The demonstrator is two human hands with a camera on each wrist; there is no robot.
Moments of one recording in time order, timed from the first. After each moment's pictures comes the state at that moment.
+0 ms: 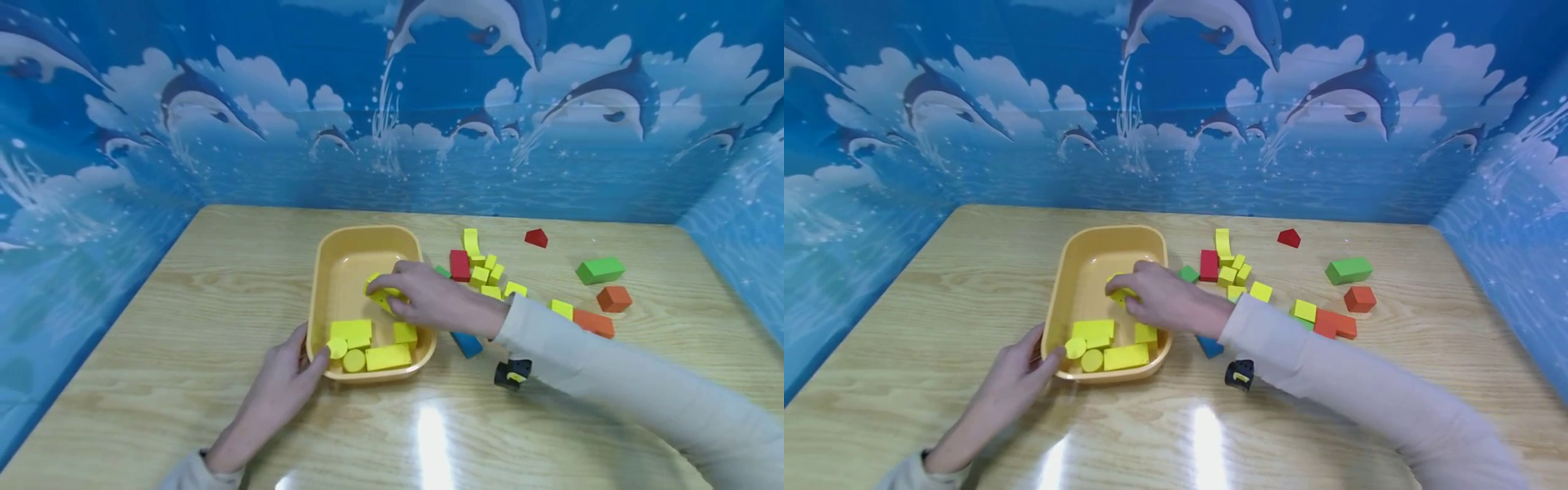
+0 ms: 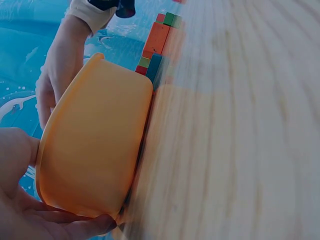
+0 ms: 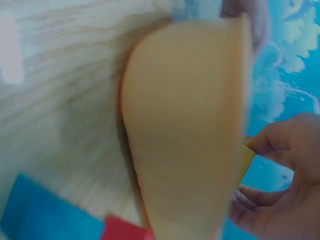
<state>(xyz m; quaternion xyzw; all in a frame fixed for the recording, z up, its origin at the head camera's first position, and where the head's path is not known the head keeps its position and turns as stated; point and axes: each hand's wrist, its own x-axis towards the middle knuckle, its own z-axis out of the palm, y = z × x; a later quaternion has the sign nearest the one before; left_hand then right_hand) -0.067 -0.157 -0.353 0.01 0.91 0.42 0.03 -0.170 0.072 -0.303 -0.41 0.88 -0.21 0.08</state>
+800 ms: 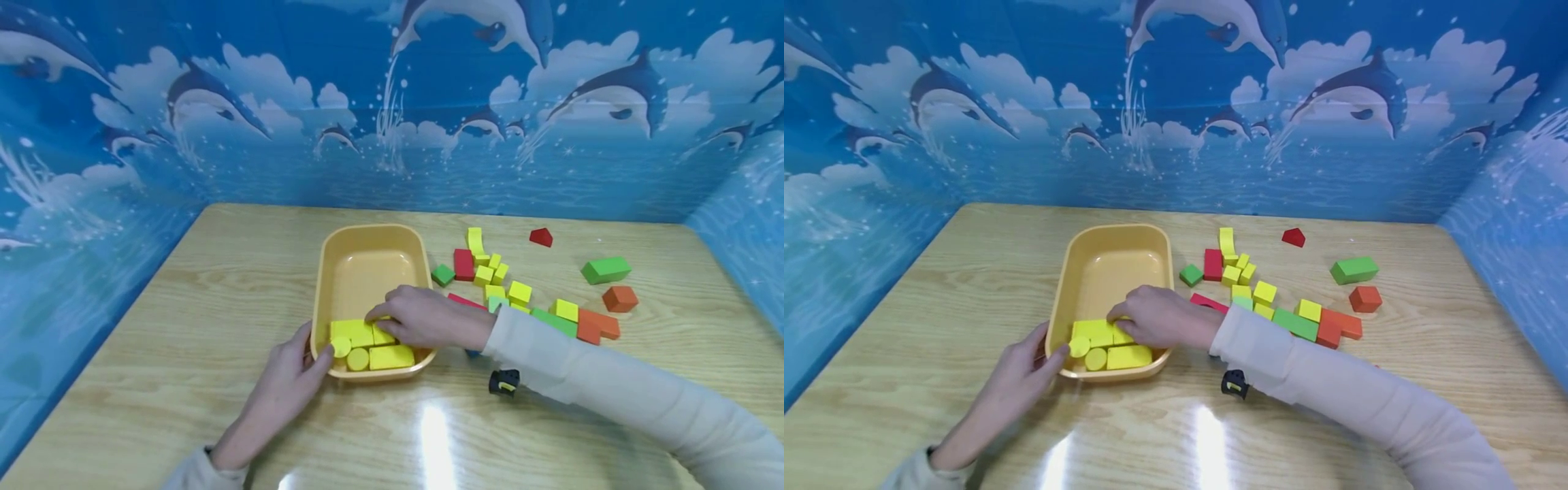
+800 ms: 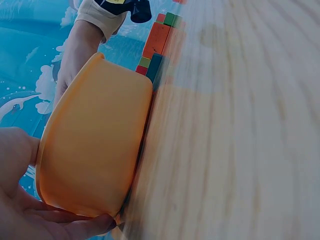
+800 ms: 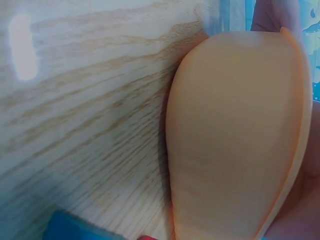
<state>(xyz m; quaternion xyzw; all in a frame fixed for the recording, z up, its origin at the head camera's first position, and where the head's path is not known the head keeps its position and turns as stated) -0.066 -0.158 -0.357 0.01 0.91 0.42 0.03 -0.162 0.057 -0.328 -0.47 0.87 -0.13 0.10</state>
